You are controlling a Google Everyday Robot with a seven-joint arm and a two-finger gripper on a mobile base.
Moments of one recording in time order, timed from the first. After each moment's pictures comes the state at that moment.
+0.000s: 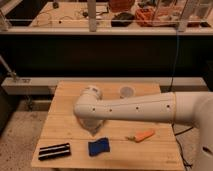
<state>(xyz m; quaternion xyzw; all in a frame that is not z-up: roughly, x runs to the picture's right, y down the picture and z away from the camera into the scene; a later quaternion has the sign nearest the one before) -0.063 0.208 0.709 -0.30 -0.13 -0.35 0.88</state>
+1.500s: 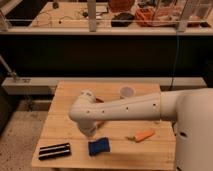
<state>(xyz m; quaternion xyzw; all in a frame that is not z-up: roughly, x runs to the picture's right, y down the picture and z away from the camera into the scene) -0.091 0.236 0.735 -0.32 -0.15 -0.36 0.86</state>
